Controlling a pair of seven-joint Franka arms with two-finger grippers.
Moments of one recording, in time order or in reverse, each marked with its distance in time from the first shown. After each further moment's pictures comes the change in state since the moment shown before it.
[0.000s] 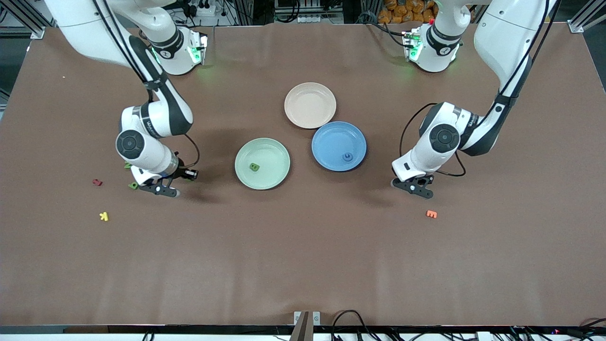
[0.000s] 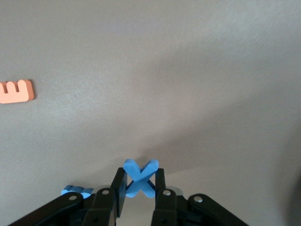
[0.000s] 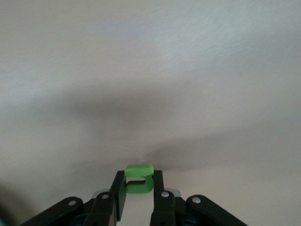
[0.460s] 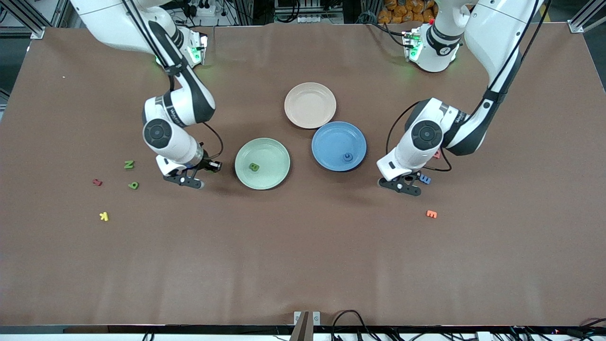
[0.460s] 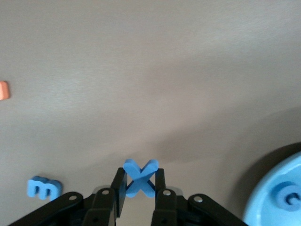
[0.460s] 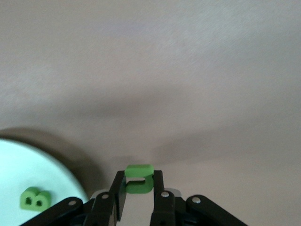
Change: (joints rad) left arm -0.046 -0.003 -0.051 0.064 -0.010 -0.088 -0.153; right arm 0.147 -0.032 0.004 0.003 0.055 -0.030 0.136
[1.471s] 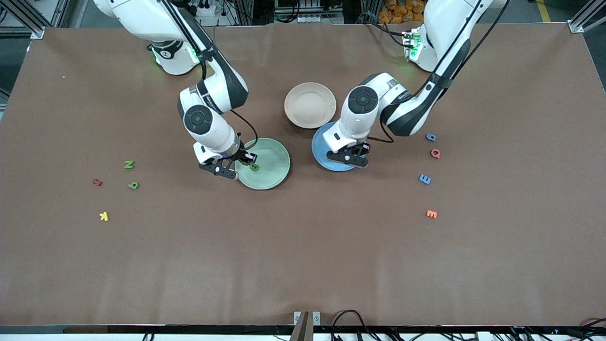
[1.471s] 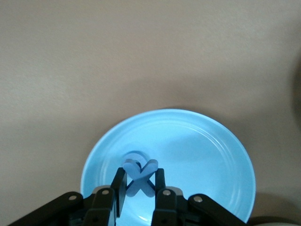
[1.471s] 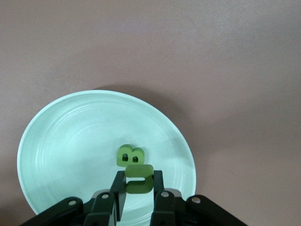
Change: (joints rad) left arm -0.201 0.009 -0.091 0.026 -0.006 -0.007 -0.341; right arm 0.179 0.029 0.002 0.084 0.097 0.000 0.200
